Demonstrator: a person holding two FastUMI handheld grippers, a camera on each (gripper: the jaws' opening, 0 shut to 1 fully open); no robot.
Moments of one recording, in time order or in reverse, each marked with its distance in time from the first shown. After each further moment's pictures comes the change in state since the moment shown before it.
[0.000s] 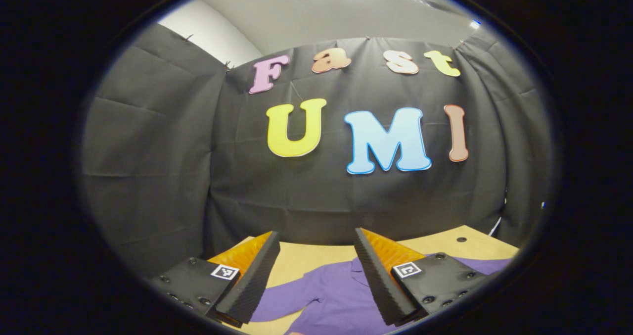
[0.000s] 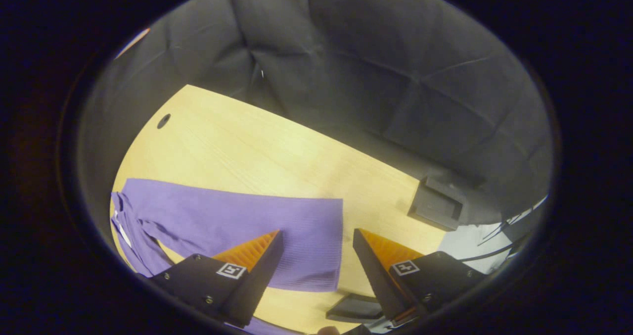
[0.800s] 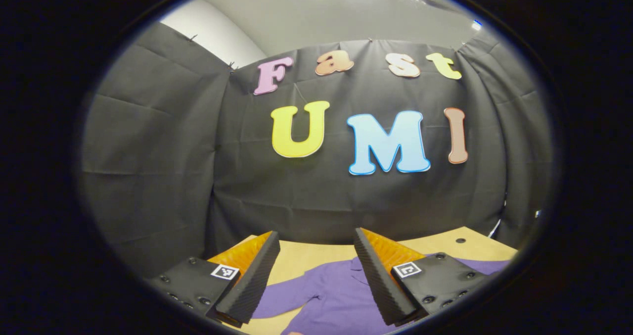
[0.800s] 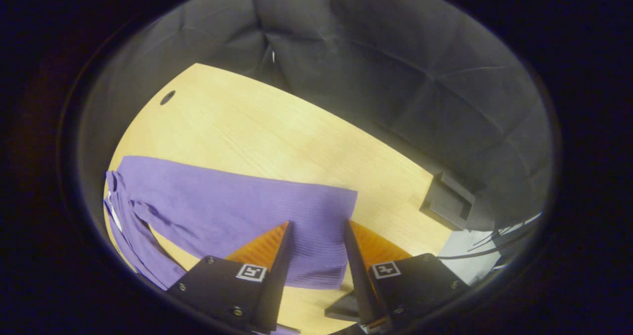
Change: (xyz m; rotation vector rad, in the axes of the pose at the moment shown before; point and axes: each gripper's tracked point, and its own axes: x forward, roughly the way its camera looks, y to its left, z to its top) left arm -0.026 0.002 0.005 -0.015 -0.015 0.012; right arm 0.005 0.011 -0.013 -0.113 0.058 0.015
